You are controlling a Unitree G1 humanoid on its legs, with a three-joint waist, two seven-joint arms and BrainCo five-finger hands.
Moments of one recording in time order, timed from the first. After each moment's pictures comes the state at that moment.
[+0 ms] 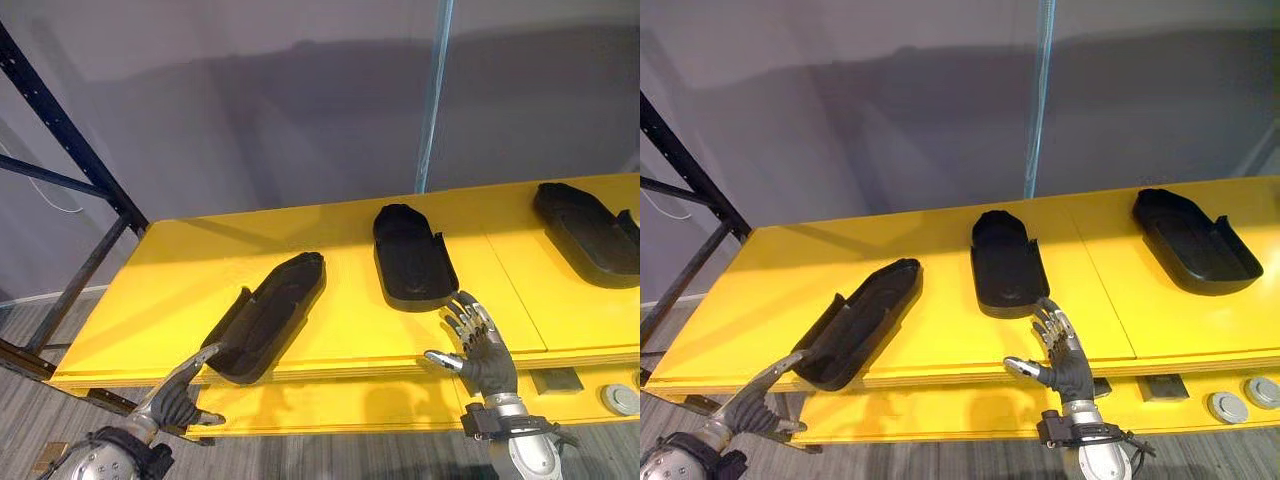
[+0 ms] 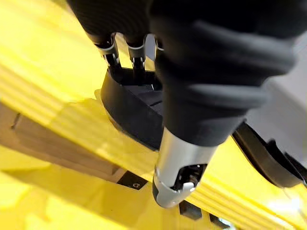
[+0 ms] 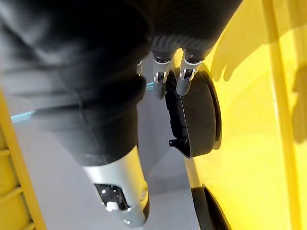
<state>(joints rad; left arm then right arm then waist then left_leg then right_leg) 0.33 0.59 0.15 -0.24 0.26 -0.14 -0.31 0.21 -0.29 0.04 -0.26 0.39 -0.21 0.00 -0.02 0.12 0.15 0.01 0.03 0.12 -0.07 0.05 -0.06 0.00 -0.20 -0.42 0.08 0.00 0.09</state>
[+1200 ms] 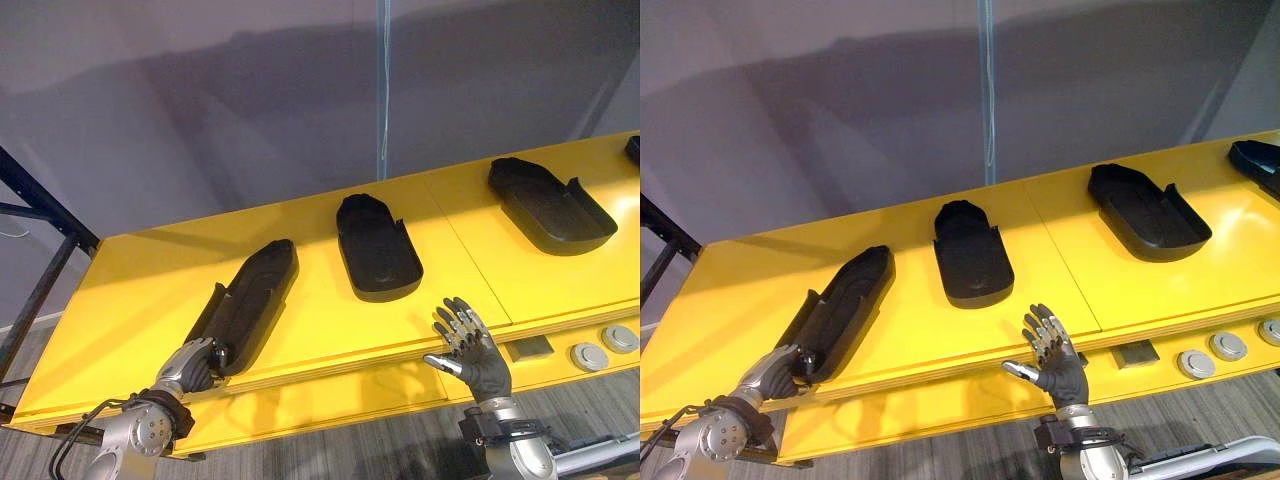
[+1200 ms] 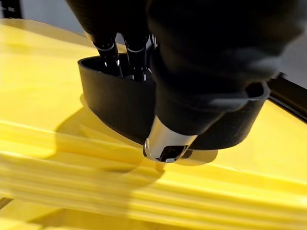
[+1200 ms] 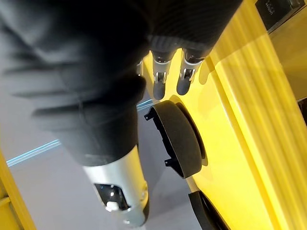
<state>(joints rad) 0.13 0.56 0.06 -0.08 0.58 0.07 -0.17 0.23 -0.25 0.04 -0.27 0.50 -0.17 0.08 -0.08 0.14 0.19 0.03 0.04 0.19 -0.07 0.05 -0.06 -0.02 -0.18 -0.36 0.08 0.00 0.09</state>
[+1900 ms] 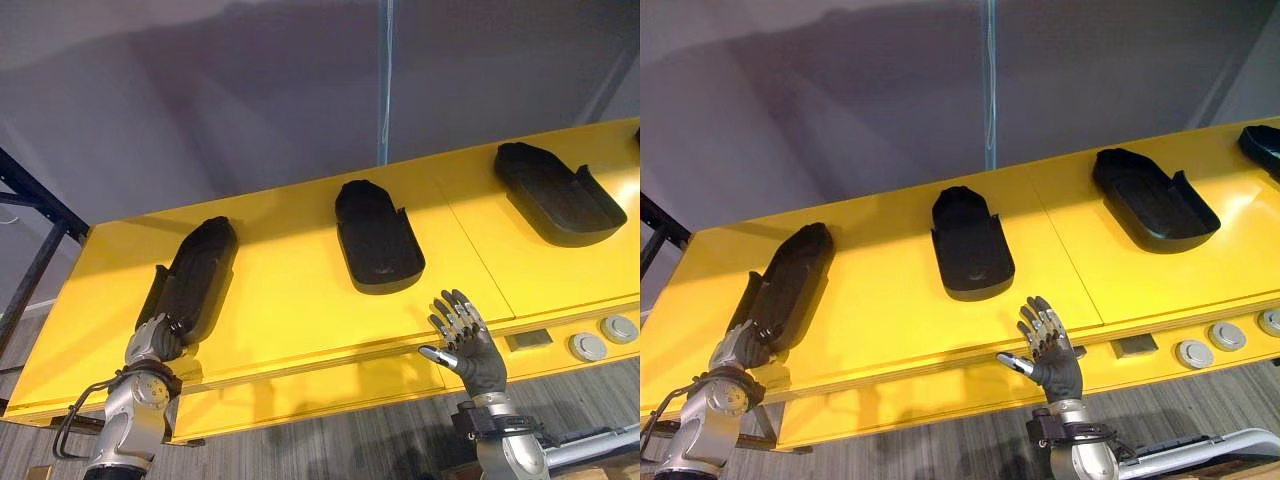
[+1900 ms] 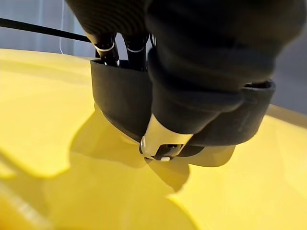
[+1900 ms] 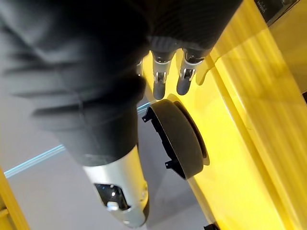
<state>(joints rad) -0.14 0.52 0.09 0.16 0.57 0.31 0.02 0.20 -0.20 0.06 -0.31 0.50 -0.16 0.04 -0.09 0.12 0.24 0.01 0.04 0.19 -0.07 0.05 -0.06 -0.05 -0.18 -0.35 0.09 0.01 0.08</state>
